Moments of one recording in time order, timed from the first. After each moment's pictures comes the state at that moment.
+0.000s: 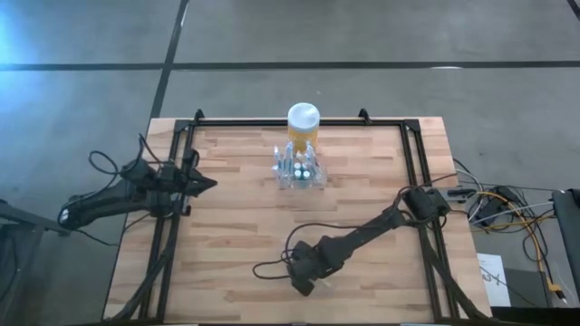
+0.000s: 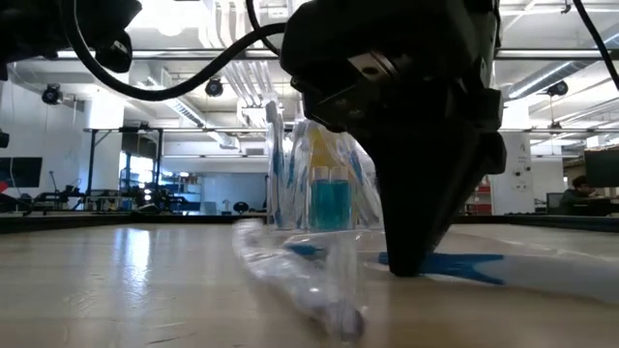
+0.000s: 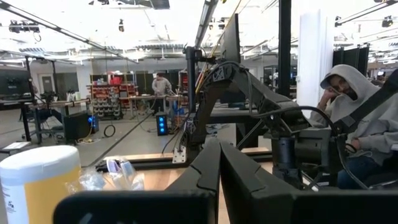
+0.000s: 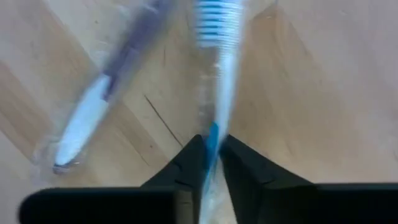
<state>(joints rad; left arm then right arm) 0.22 0.13 0.22 0.09 0.29 -0.02 0.45 2.23 1.64 -0.82 0.05 1.13</state>
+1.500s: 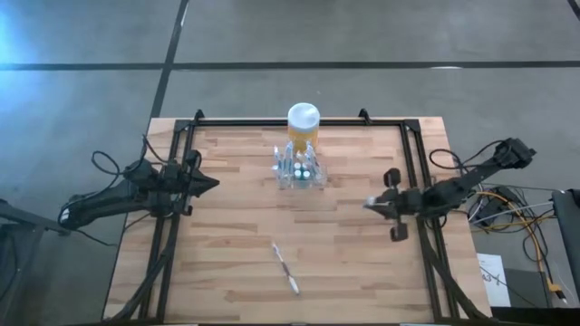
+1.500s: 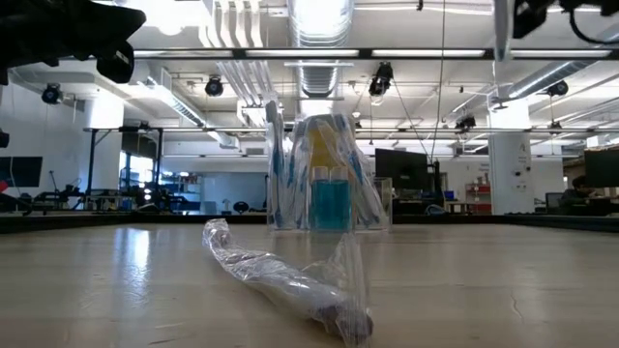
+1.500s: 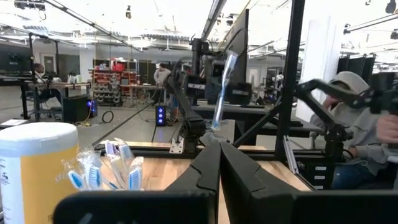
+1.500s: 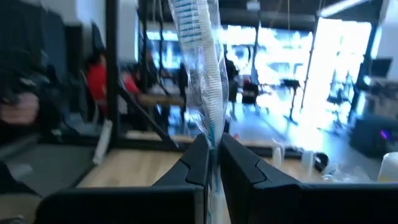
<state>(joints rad) 0.22 0.13 0.19 0.09 0.27 -0.11 0.52 0.64 0.33 0.44 0.49 -0.10</state>
